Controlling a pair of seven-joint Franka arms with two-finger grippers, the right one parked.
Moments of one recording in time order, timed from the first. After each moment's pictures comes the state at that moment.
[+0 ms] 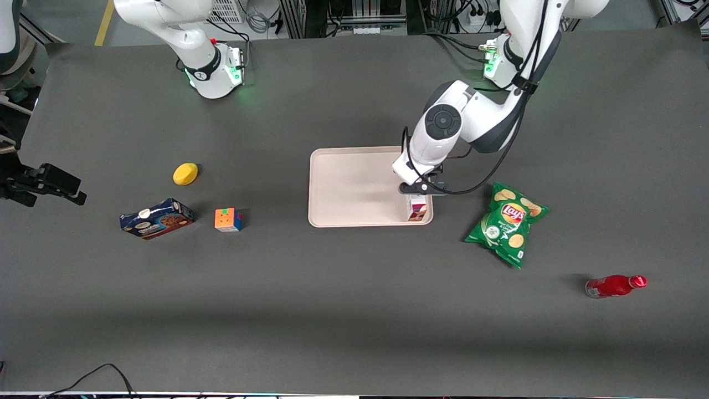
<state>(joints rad) -0.40 0.32 -0.29 -2.10 -0.03 2.37 -0.64</state>
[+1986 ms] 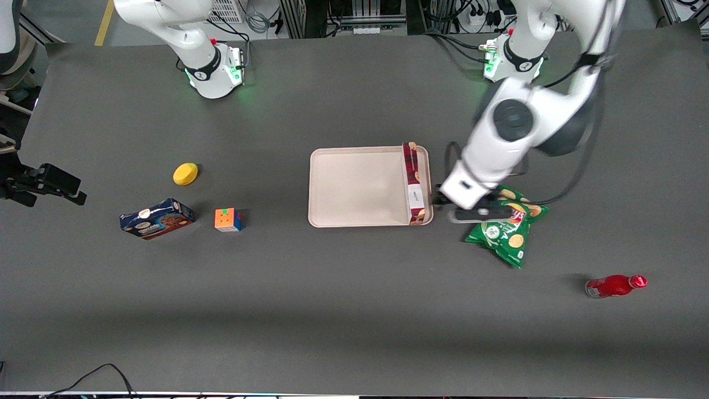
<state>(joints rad) -0.36 0.19 -0.07 -1.90 0.02 2.19 -0.48</state>
